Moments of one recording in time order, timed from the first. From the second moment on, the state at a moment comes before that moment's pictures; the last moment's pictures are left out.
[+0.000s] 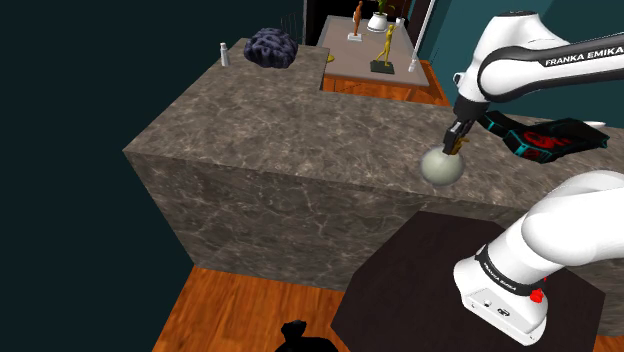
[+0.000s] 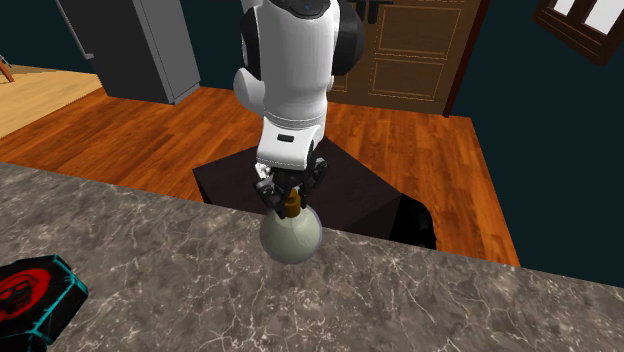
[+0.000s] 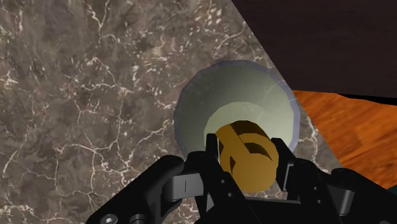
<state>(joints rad) -0.18 -0.66 -0.30 -2.78 -0.28 2.08 -0.28</state>
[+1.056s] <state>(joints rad) -0.17 -0.74 -0.26 -2.61 -0.24 1.84 -0.30</state>
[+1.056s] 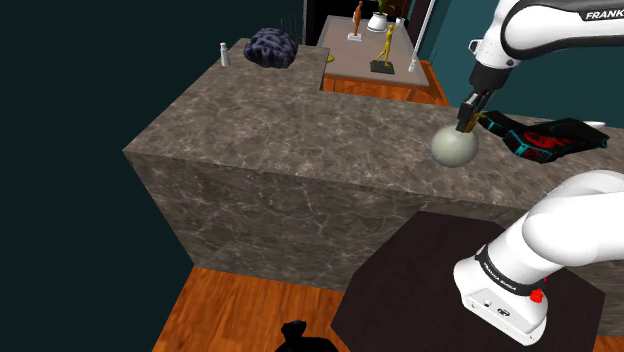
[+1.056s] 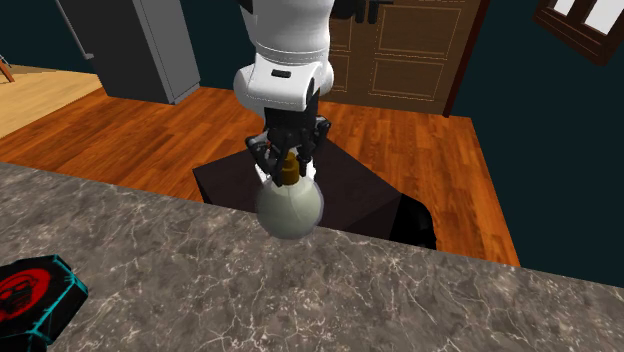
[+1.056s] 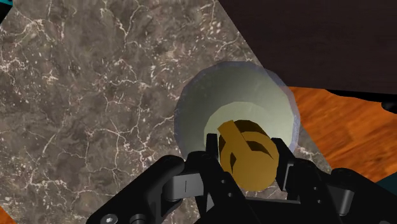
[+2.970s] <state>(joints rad) -0.15 -0.70 -0.20 -2.21 -0.19 1.47 -0.33</state>
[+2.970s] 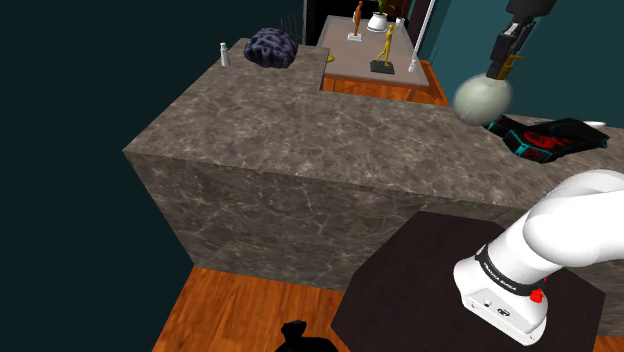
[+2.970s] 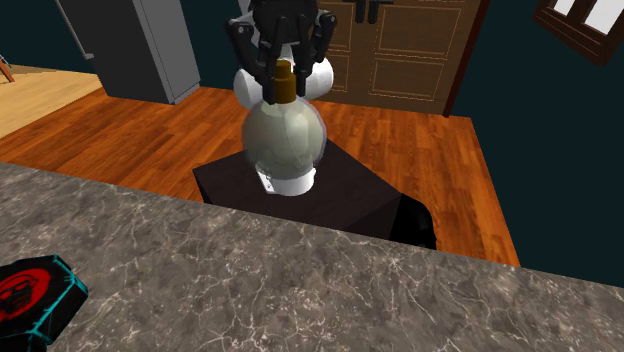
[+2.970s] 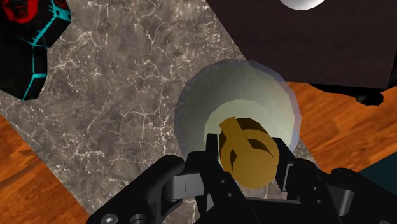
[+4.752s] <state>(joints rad) -0.26 -0.71 -0.66 -2.13 -0.49 1.52 -0.82</state>
